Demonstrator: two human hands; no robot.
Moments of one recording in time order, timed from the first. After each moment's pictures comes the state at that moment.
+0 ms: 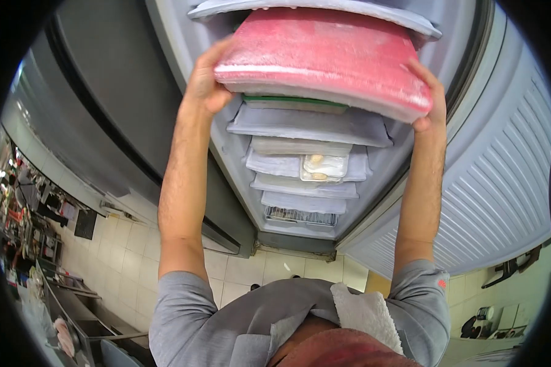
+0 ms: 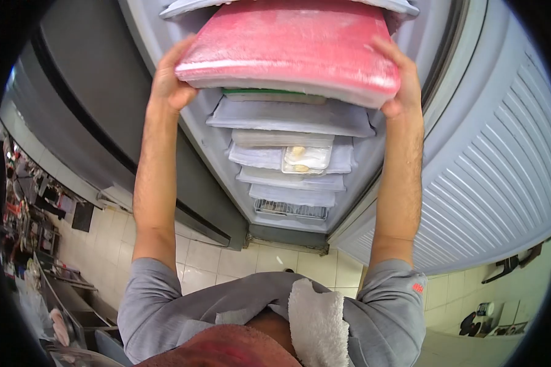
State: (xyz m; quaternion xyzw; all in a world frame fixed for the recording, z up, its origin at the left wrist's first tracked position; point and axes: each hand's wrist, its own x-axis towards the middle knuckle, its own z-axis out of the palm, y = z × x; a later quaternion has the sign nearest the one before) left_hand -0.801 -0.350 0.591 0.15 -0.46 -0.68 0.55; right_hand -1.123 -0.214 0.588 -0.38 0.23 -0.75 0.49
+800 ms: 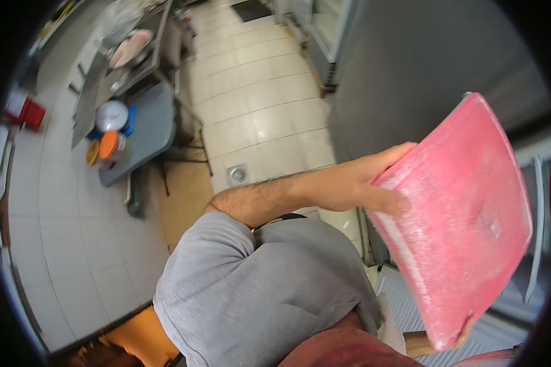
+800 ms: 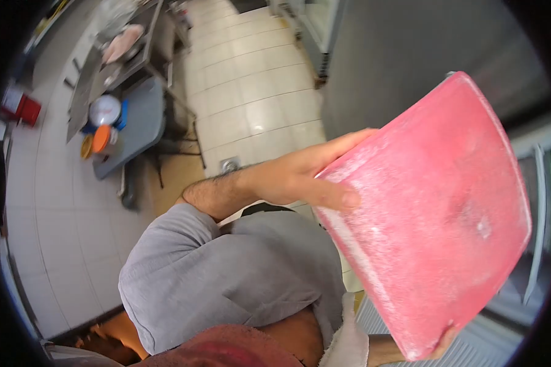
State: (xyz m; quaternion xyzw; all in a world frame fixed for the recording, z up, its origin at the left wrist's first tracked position) left_hand -0.475 0.039 0.462 0.23 -0.51 -0.62 0.55; right_hand -0.901 0.017 0.427 -0.49 0.50 -0.68 0.21
